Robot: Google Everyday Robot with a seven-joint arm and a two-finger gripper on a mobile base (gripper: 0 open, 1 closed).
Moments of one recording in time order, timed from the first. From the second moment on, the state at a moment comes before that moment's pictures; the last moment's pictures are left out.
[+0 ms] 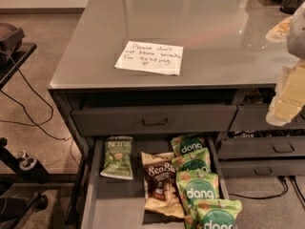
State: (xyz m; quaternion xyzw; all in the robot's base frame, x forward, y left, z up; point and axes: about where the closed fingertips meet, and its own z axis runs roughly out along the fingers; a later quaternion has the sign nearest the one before) arm 0.438 -0.217 0.976 -0.60 0.78 -0.03 0.16
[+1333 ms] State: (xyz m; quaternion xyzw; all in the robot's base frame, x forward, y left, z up) arm 0.420 -0.178 0.885 -0.57 0.79 0.08 0.22
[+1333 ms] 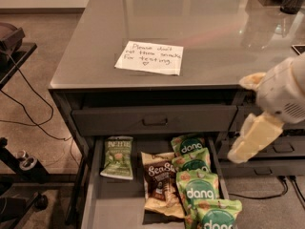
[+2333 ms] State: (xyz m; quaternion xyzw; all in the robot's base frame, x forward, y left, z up) arm 0.417 -0.110 0.777 -0.56 0.76 0.17 0.26
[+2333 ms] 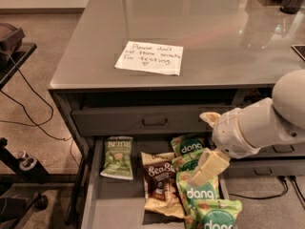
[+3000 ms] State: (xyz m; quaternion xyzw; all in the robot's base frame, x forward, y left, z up) arm 0.438 -0.105 0.677 -0.57 0.74 0.19 0.30
